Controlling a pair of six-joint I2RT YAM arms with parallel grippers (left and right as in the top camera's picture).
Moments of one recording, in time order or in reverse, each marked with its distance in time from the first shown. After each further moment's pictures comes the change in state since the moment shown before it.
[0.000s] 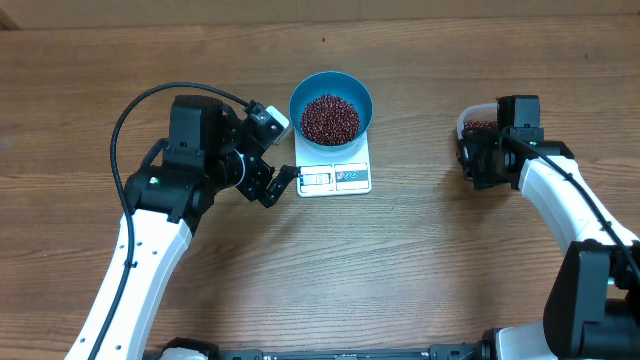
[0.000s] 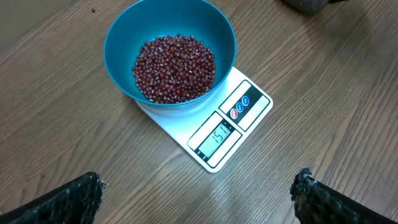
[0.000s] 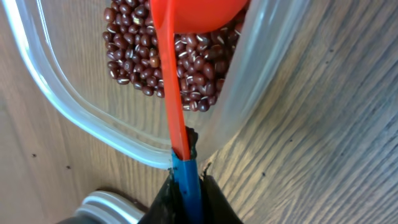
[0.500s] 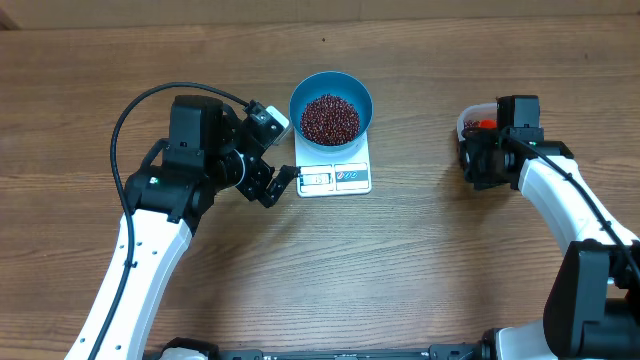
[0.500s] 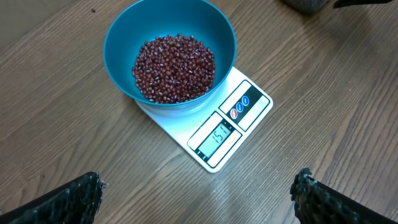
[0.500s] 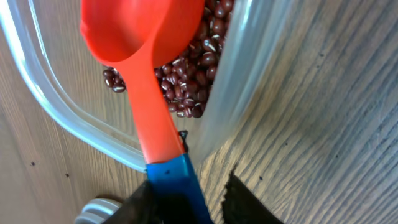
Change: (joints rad) left arm 0.000 0.000 0.000 0.000 0.000 0.000; right arm 0.002 0.001 0.000 -0.001 0.028 0.021
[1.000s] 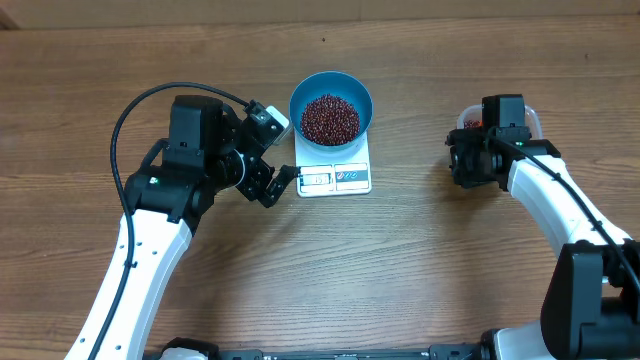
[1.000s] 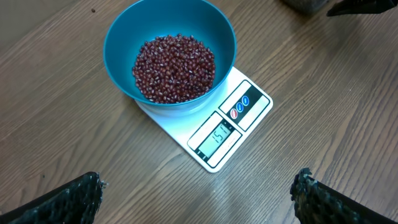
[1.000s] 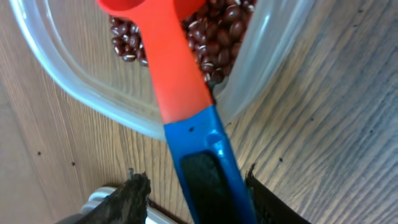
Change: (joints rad) left arm 0.000 0.000 0.000 0.000 0.000 0.000; right arm 0.058 0.000 0.000 0.023 0.009 0.064
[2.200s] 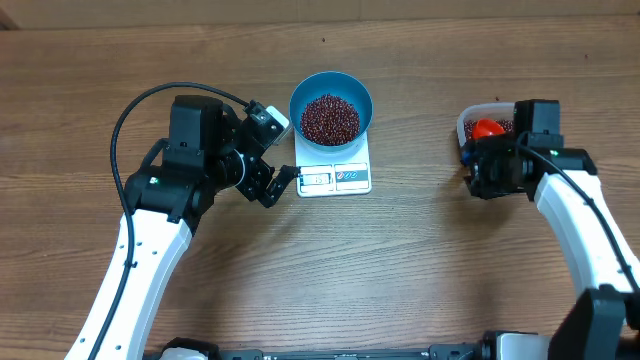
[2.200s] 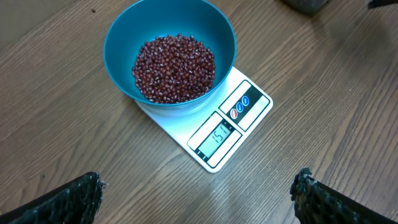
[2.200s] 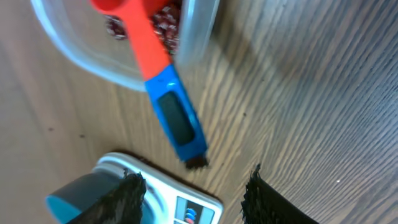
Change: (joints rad) left arm 0.000 0.000 0.000 0.000 0.000 0.000; right arm -0.084 -0.137 0.001 -0.188 -0.136 -0.064
